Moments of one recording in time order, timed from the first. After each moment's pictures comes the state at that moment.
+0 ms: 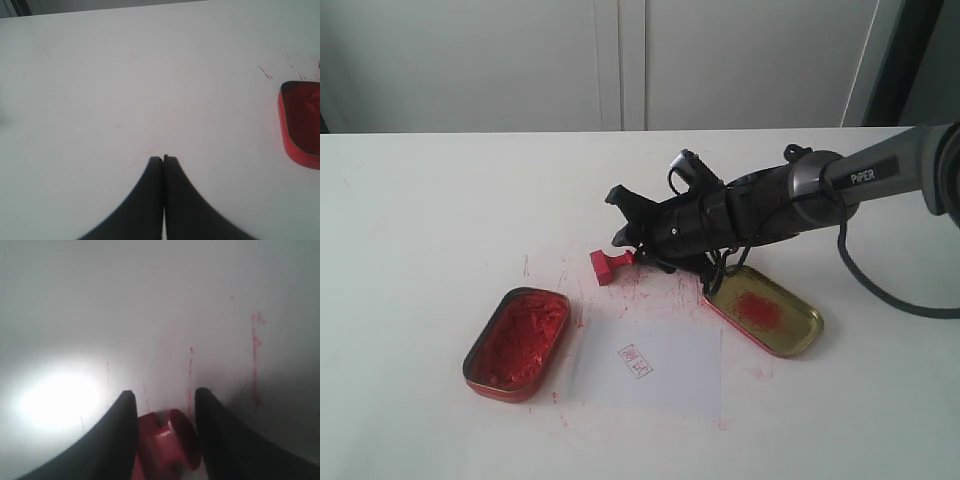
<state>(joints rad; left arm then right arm) -0.02 0.00 0.02 -0.10 0.39 0.13 0.44 2.19 -1.31 1.64 0.34 -0.75</state>
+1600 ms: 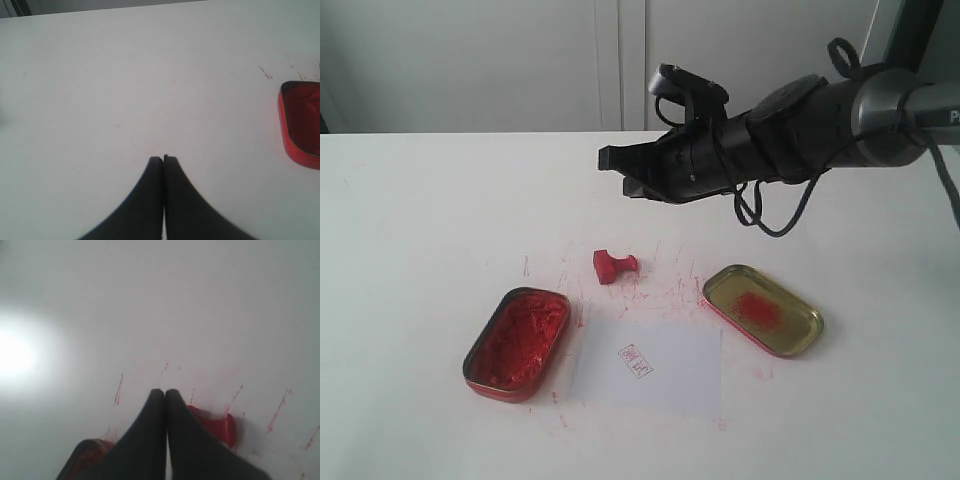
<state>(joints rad) -0.02 0.00 0.02 -0.10 0.39 0.13 0.44 1.94 -1.31 1.15 0.35 -0.75</state>
